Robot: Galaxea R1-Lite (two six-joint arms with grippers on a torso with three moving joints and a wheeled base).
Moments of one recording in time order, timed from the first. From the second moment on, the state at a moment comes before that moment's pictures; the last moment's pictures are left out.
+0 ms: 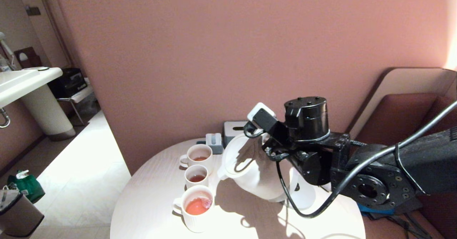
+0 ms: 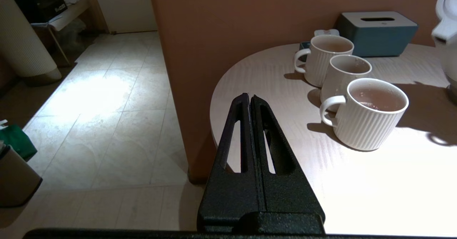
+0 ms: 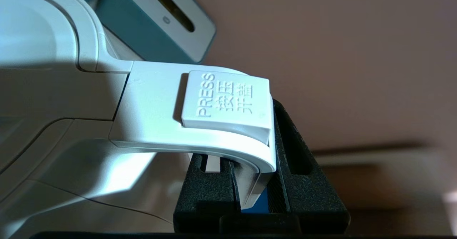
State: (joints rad) left arm 0.00 0.00 0.00 -0.03 0.00 0.00; right arm 0.70 1.86 -1.00 -0.55 -0.65 -0.60
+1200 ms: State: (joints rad) left arm 0.00 0.00 0.00 -0.03 0.00 0.00; right arm 0.25 1.80 -0.39 -1.23 -0.39 0.14
